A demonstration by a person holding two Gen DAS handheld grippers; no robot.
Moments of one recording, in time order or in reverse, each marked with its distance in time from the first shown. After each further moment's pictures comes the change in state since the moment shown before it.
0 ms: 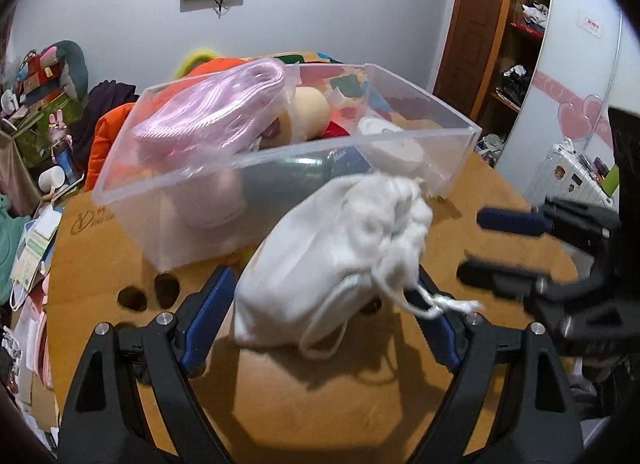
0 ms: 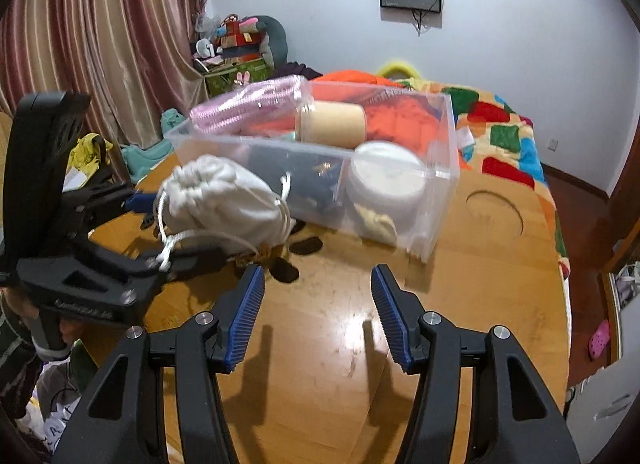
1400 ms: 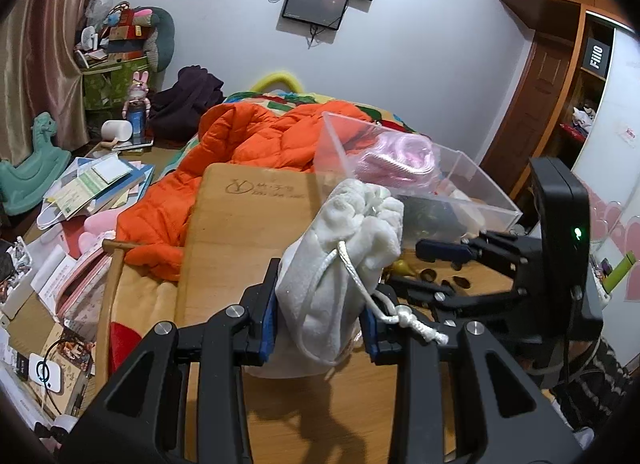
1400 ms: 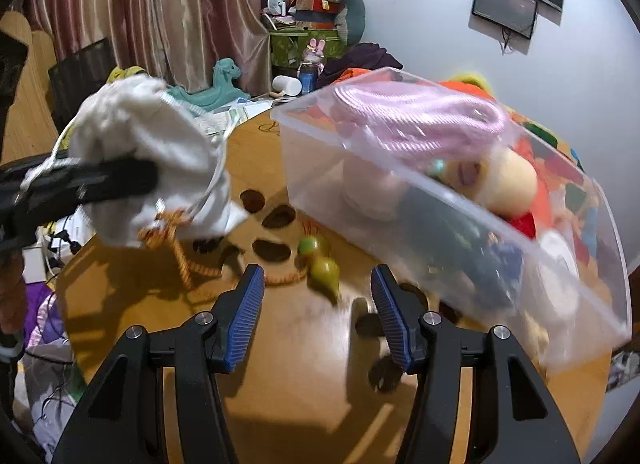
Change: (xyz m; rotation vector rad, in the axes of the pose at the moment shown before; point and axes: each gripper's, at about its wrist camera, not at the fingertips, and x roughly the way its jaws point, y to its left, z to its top) left arm -0.099 0.104 -0.054 -0.305 -0.174 0.085; right arm 0.081 0.109 0.050 -0.281 0.090 0.072
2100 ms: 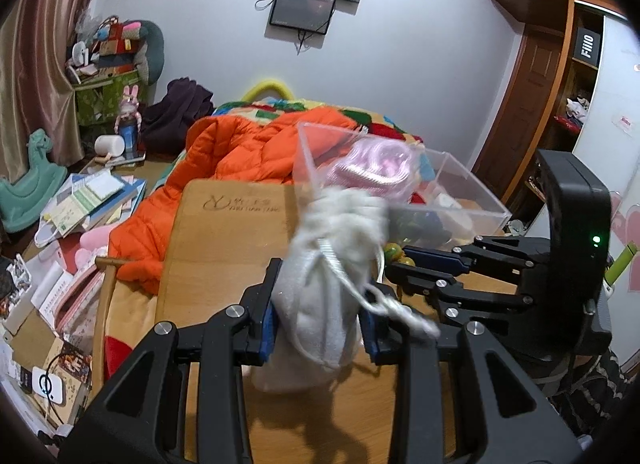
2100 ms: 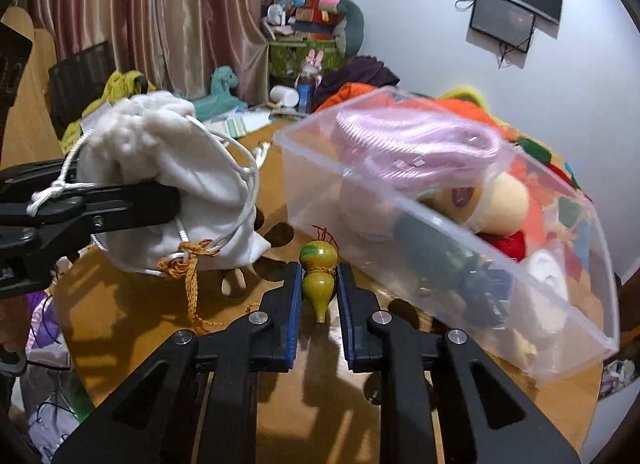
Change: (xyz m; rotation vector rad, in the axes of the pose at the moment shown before) left arm 0.000 -0.029 0.011 0.048 -0.026 -0.009; right arm -0.029 -0.003 -0.001 -0.003 -0.073 -0.025
